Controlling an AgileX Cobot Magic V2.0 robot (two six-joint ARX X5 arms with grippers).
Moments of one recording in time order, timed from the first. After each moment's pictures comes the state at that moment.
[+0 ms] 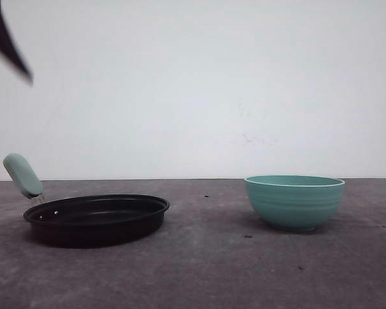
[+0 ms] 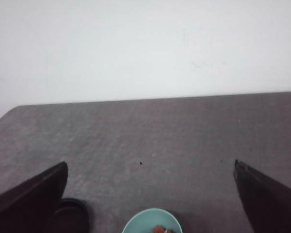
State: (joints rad) left arm -0.10 0.89 0.59 -0.29 0.29 -0.57; right arm 0.10 0.76 1.24 -0.72 -0.26 0.24
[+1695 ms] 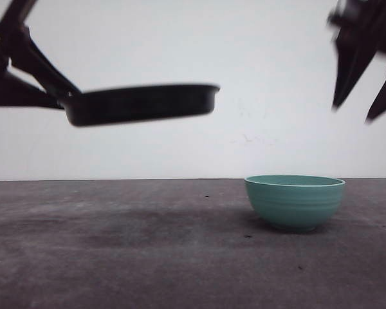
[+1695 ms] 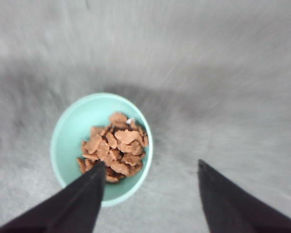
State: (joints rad) left arm -0.26 0.98 0.52 0.12 0.47 -0.75; right arm 0.10 1.48 1.24 -0.84 -0.35 0.09
